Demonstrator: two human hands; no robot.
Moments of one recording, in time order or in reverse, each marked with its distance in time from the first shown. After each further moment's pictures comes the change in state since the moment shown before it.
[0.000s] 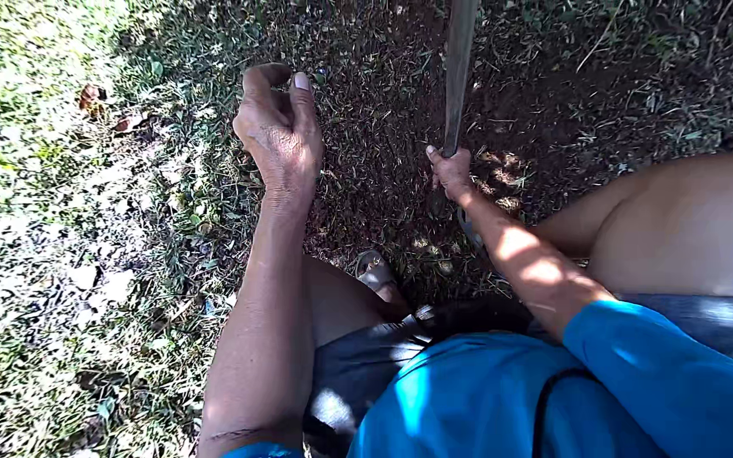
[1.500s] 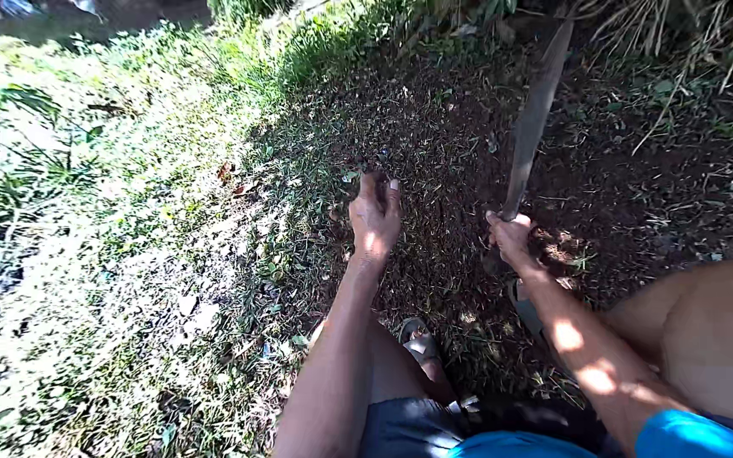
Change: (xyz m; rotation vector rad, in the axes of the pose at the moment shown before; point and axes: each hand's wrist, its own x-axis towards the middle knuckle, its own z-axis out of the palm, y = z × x) left_hand 0.002 0.008 0.013 0.018 -0.163 -0.119; right_hand 0.020 -0.015 -0.013 -0.032 0.081 0.034
